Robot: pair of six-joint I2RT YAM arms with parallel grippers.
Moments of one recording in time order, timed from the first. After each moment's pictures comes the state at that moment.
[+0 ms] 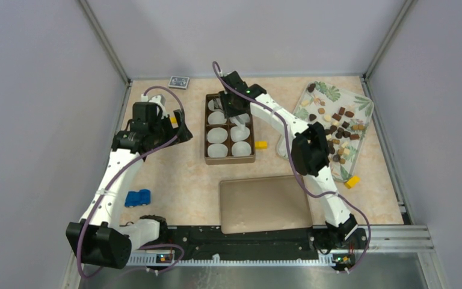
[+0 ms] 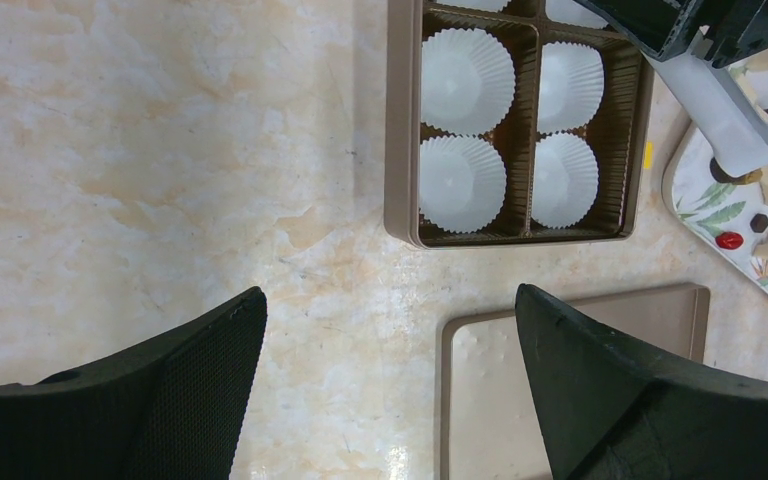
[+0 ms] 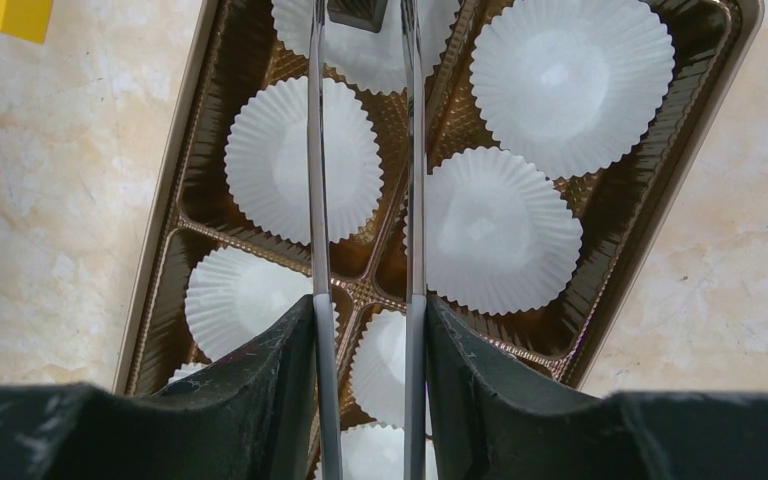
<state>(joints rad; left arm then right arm) -0.13 1.13 1.11 -0.74 0.14 -0.39 0.70 2.36 2.27 -0.77 0.12 0.29</state>
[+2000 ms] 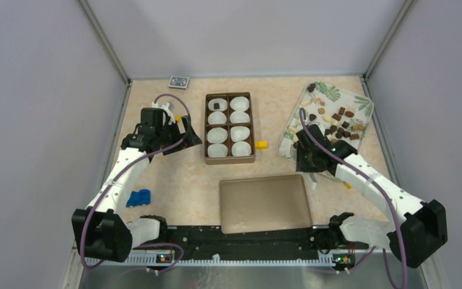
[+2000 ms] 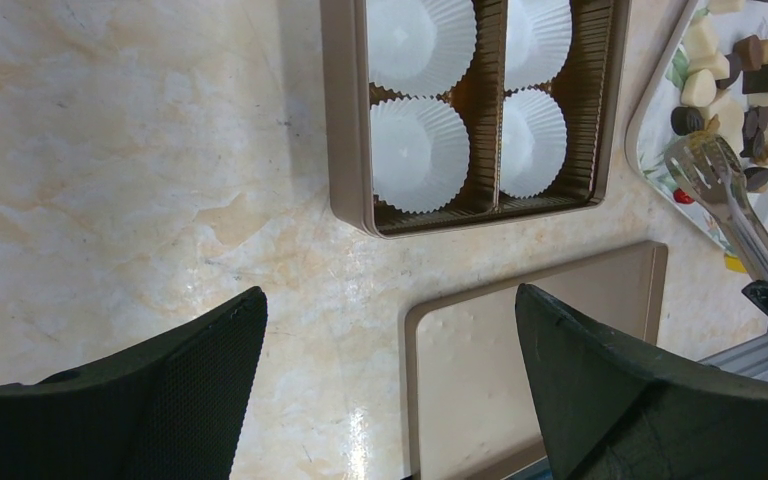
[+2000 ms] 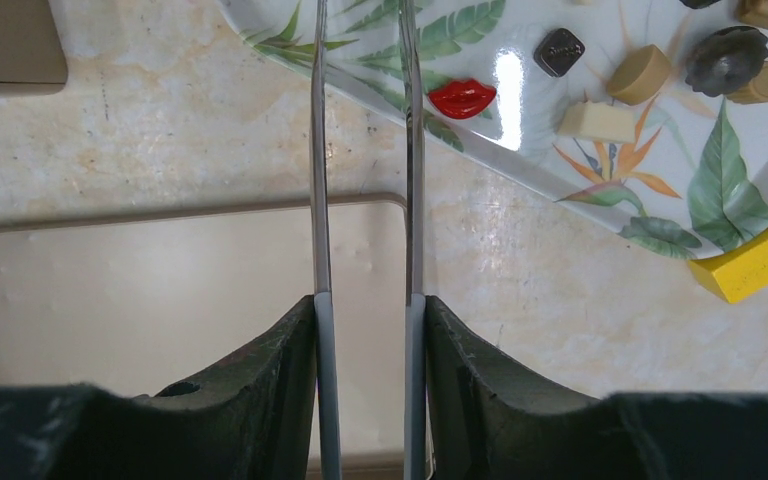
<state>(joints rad) -0.13 1.18 0.98 -0.60 0.30 -0.44 0.56 1.11 0.90 -0.86 0.27 0.52</state>
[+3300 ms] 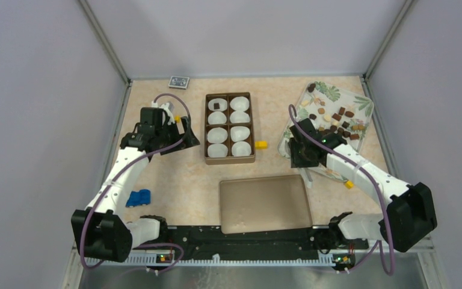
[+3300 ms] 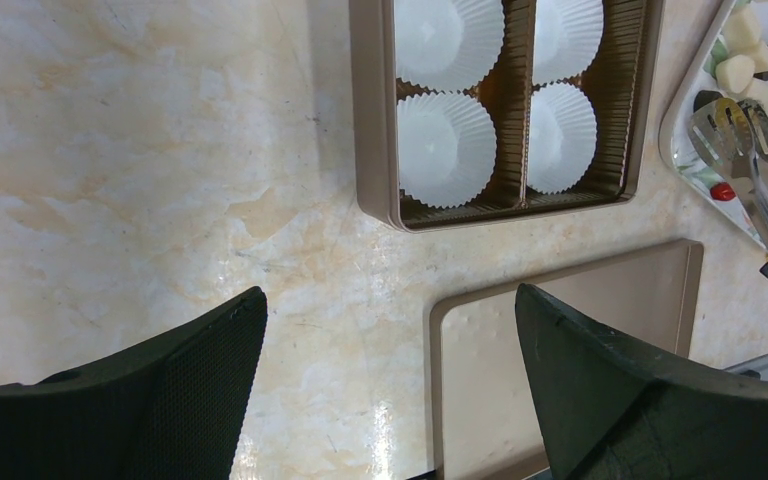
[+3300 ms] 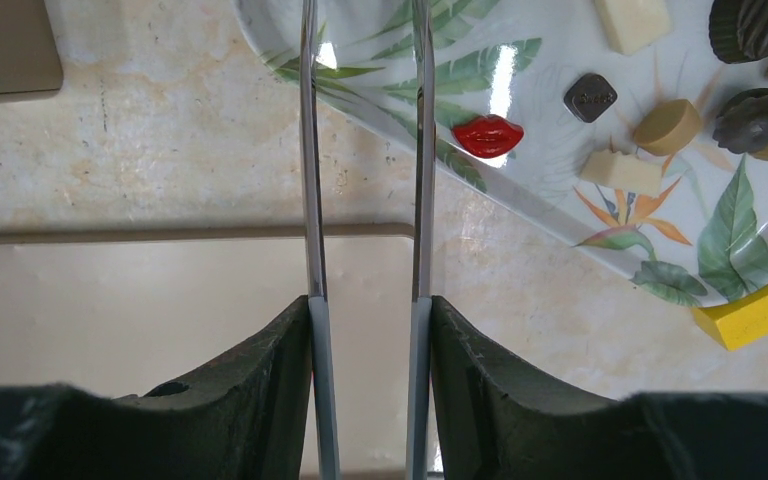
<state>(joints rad) -0.13 1.18 1.00 -0.64 0.26 -0.39 0.55 1.26 0.95 -0.81 0.24 0.45</state>
